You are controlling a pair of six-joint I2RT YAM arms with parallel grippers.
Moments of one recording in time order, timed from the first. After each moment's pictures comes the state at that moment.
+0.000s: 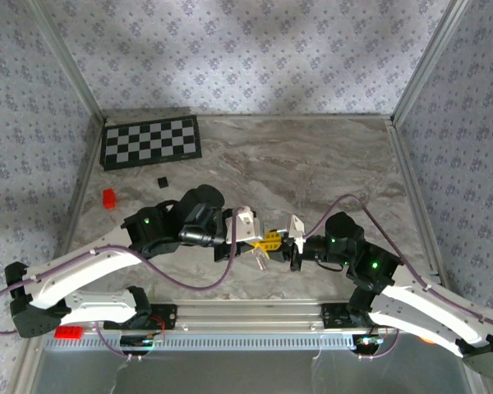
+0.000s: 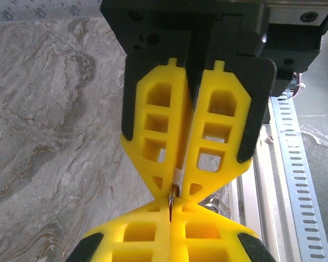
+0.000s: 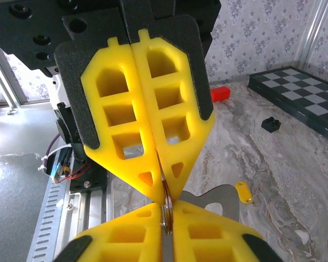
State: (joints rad) left arm -1.11 1.12 1.18 -0.70 0.28 0.33; right arm 0.95 0.67 0.60 -0.13 -0.41 -0.08
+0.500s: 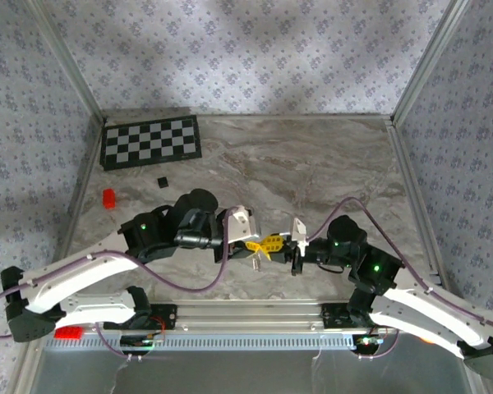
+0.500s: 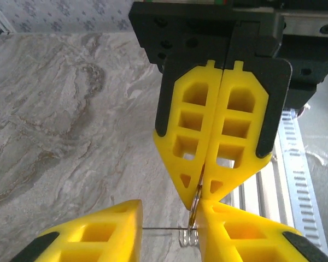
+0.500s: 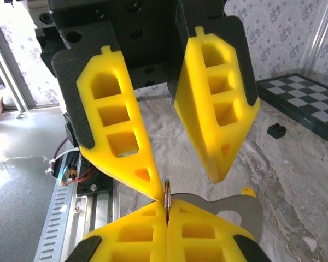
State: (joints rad) left arm -1.11 1.04 1.06 -0.55 0.27 0.24; right arm 0.96 0.63 0.56 -0.09 -0.42 -0.06
